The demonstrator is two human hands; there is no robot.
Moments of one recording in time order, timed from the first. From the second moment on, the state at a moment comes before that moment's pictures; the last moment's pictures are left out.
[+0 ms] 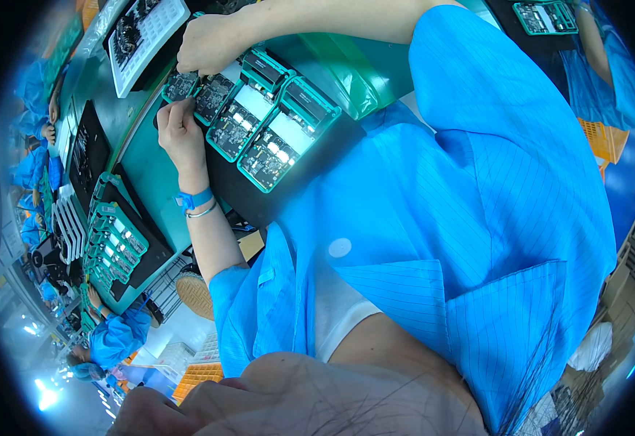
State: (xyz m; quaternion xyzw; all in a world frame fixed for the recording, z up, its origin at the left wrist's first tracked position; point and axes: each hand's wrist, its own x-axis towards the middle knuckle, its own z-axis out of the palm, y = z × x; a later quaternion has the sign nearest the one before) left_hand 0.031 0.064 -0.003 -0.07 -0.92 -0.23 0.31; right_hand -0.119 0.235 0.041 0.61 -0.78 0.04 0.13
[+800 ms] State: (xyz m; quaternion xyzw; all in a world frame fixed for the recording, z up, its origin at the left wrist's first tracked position) left_hand 0.021 0.049 0.005 -0.17 -0.93 -0.23 0.25; right_hand -0.122 0.235 0.041 0.61 -0.79 0.04 0.10
